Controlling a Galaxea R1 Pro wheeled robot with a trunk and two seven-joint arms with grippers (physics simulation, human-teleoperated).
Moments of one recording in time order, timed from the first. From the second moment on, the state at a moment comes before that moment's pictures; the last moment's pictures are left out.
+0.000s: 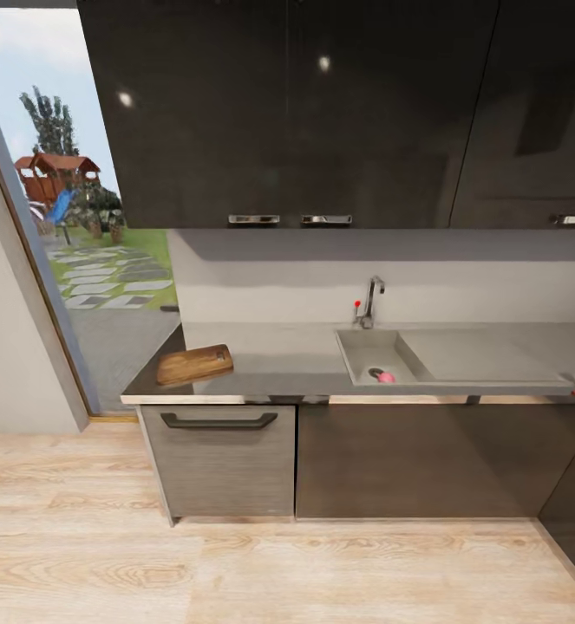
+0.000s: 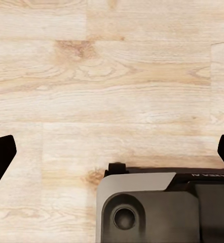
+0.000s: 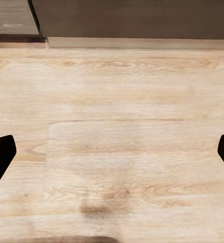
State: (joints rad) left arm 0.00 0.04 0.01 -0.53 0.01 0.00 -0.01; right arm 0.00 -0.01 0.01 -0.54 0.01 -0.31 -0.08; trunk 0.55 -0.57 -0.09
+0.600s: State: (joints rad) left arm 0.00 0.04 0.01 -0.53 0.01 0.00 -0.01; right arm 0.00 -0.01 0.01 -0.53 0.01 -0.31 -0.08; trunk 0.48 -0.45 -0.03
